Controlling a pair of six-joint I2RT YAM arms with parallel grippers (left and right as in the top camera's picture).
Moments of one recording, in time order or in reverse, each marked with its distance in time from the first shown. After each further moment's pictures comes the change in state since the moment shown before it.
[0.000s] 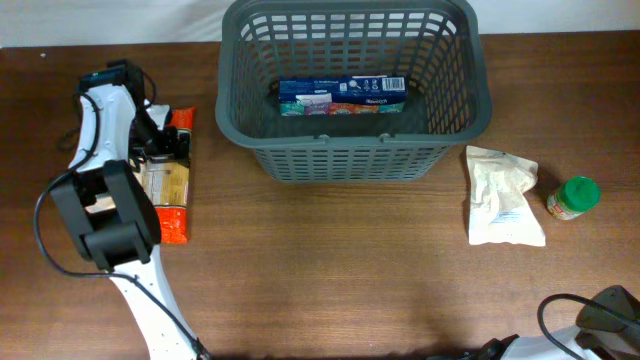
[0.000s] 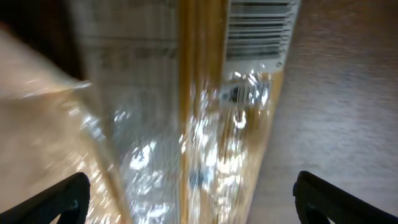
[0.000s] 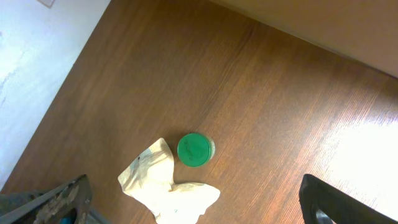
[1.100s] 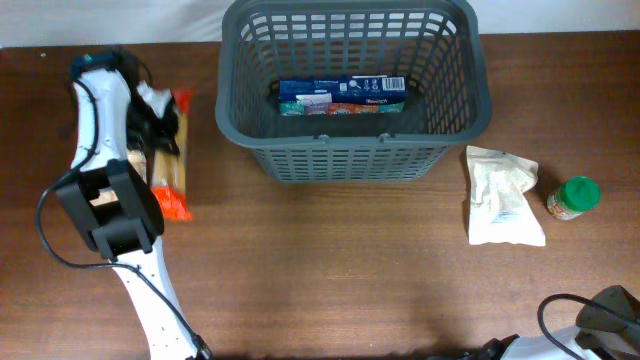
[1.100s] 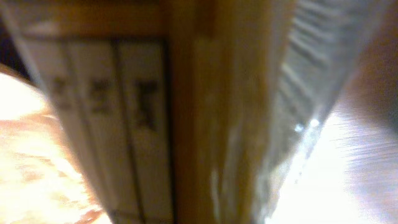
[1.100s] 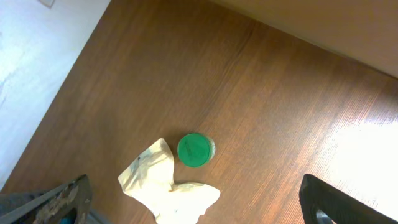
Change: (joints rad) left arm 0.003 0.087 0.386 -0.240 0.158 0.026; right arm 0.000 0.000 0.000 -0.001 0.000 0.000
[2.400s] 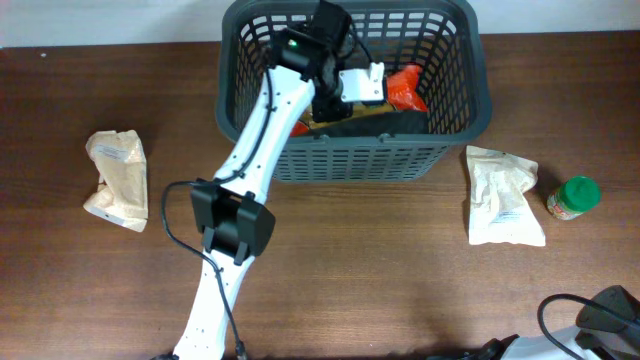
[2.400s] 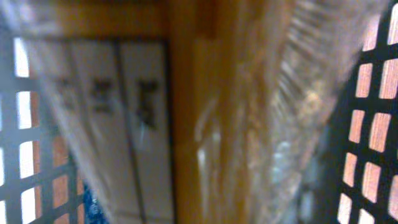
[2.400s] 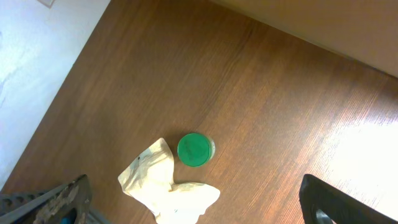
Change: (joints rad) left arm -0.689 0.067 0.298 0.183 0.045 0.857; right arm 0.000 0.000 0.000 0.001 0.000 0.000
